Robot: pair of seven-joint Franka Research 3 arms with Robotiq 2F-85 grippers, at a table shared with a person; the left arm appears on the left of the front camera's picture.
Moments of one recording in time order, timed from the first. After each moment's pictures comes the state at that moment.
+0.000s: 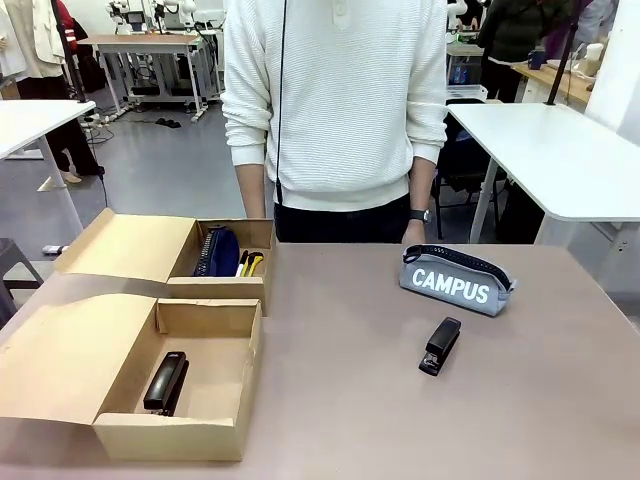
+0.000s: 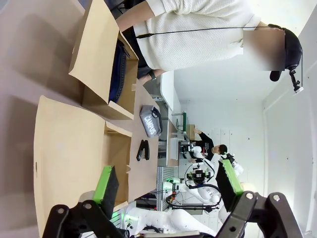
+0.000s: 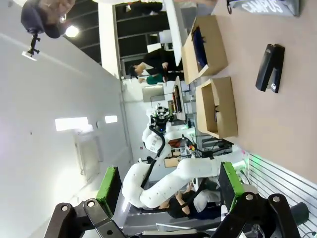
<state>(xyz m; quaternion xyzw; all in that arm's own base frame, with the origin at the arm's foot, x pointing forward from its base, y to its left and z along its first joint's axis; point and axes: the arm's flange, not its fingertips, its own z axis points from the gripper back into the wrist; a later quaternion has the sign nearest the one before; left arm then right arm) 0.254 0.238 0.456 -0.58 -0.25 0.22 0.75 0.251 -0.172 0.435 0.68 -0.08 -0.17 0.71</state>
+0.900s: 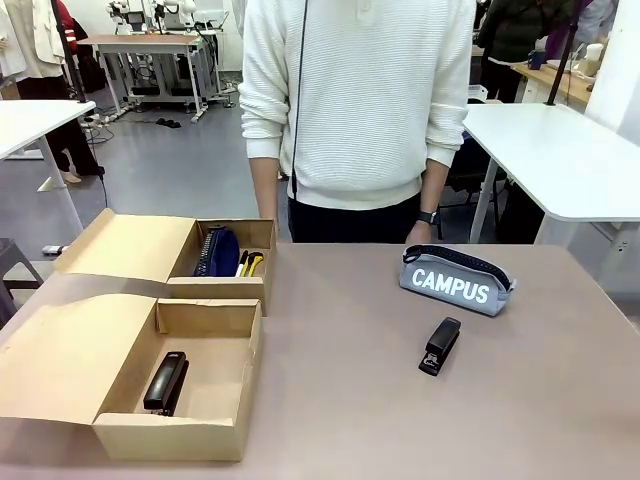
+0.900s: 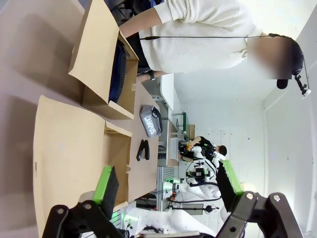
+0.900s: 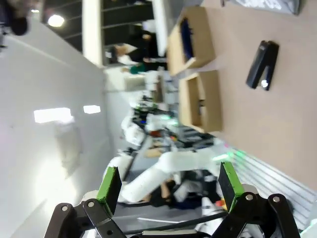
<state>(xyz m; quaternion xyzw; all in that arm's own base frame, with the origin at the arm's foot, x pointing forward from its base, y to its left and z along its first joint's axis) 0.254 0.238 0.456 -0.57 -0.25 0.22 0.75 0.278 -0.146 0.445 0.63 -0.07 -0.13 0.76</state>
